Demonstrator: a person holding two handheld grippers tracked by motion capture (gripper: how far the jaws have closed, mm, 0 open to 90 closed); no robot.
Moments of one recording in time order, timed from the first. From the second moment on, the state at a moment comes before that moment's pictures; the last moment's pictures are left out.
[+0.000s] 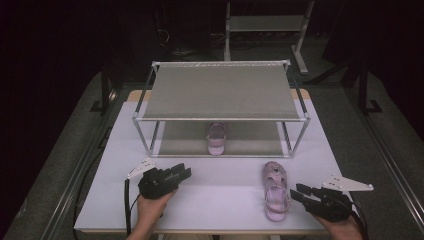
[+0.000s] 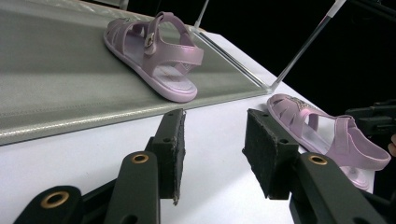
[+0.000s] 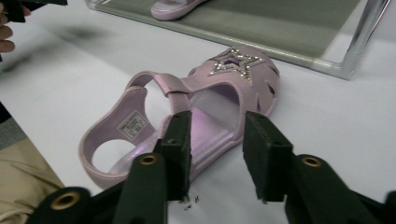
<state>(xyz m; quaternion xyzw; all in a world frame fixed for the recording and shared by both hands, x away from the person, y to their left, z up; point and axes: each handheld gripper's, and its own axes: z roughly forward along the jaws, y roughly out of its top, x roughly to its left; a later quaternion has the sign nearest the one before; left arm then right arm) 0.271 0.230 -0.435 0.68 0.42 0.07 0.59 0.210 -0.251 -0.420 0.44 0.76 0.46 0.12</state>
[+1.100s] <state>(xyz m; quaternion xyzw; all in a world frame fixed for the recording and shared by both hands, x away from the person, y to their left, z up) 0.264 0.245 -0.424 0.67 0.41 0.09 0.61 0.206 -0.227 -0.431 0.48 0.75 0.45 0.09</state>
